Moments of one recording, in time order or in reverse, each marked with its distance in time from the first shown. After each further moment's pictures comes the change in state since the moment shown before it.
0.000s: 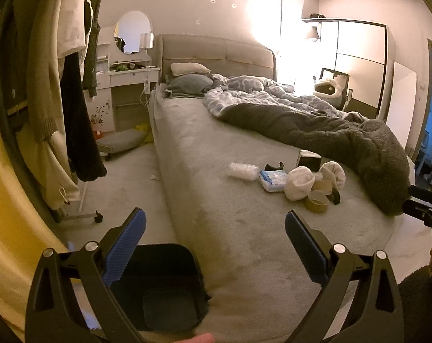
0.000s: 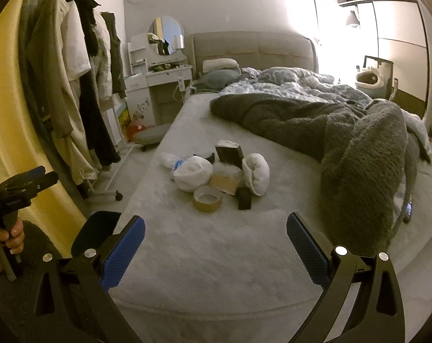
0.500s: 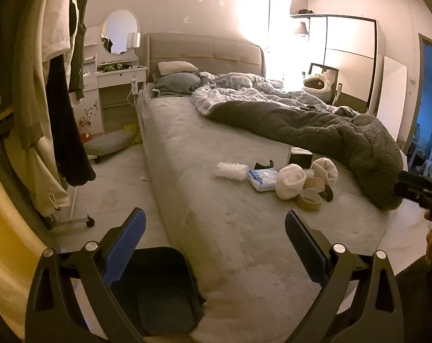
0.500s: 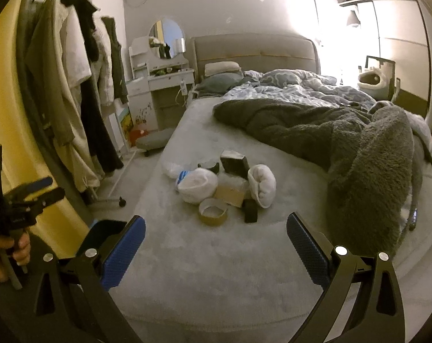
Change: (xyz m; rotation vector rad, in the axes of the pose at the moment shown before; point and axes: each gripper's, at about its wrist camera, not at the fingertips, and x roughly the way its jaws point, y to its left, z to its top) left arm 0.008 0.003 0.009 0.033 0.016 -0.052; right arm 0.005 -0.002 0.022 0.032 -0.019 0.034
